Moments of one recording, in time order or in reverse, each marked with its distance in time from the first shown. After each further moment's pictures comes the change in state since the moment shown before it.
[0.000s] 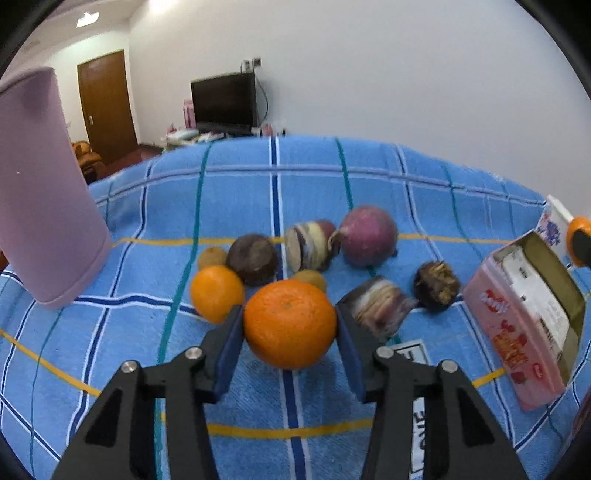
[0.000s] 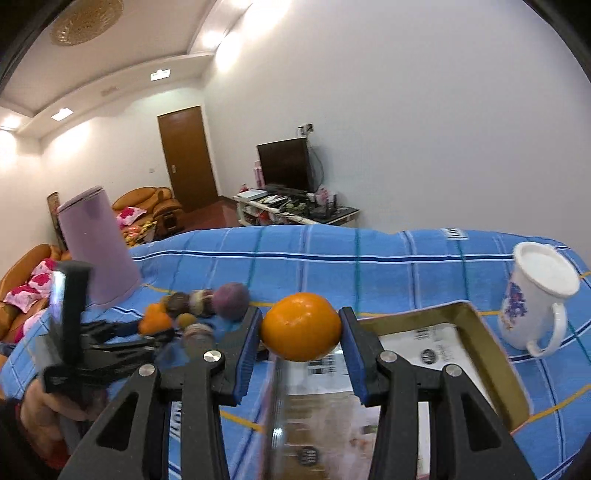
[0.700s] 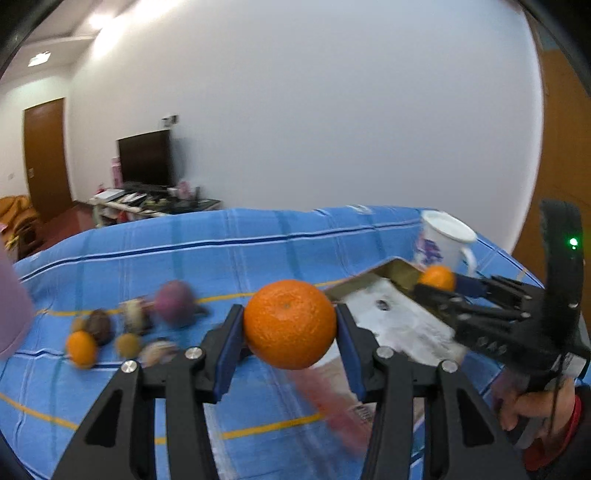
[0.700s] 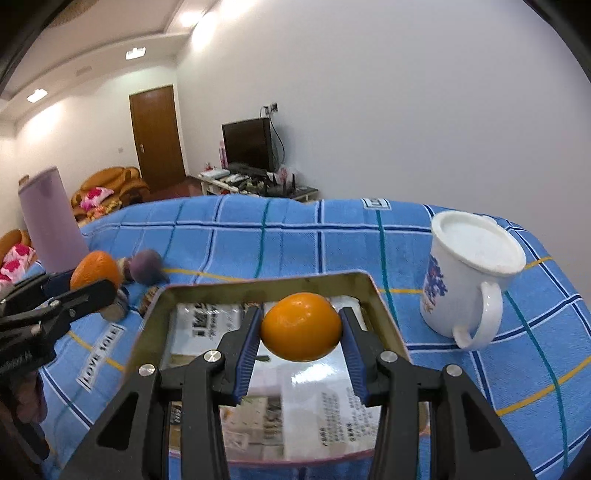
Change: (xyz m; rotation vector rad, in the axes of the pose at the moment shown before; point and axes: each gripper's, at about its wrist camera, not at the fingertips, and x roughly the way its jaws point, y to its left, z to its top) left arm -0.049 -0.140 0.018 0.152 -0.166 -0.273; right arm -0.004 -0.087 -0.020 -0.020 0.089 -0.127
